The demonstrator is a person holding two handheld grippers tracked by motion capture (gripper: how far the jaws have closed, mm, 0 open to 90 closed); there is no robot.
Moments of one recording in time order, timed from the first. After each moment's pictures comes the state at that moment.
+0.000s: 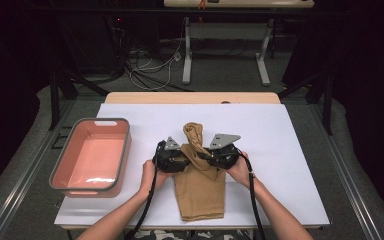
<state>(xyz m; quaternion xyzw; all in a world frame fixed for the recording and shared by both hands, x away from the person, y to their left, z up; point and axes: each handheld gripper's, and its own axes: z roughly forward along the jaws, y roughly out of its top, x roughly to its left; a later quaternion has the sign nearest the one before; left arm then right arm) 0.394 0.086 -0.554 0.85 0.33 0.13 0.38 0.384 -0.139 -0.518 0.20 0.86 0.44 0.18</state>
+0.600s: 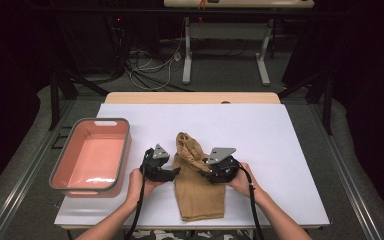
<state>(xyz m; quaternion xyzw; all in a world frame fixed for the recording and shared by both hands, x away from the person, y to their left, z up) 0.359 0.116 -0.548 0.85 0.35 0.14 0.36 0.356 -0.139 -0.533 0.17 0.89 0.38 0.16</state>
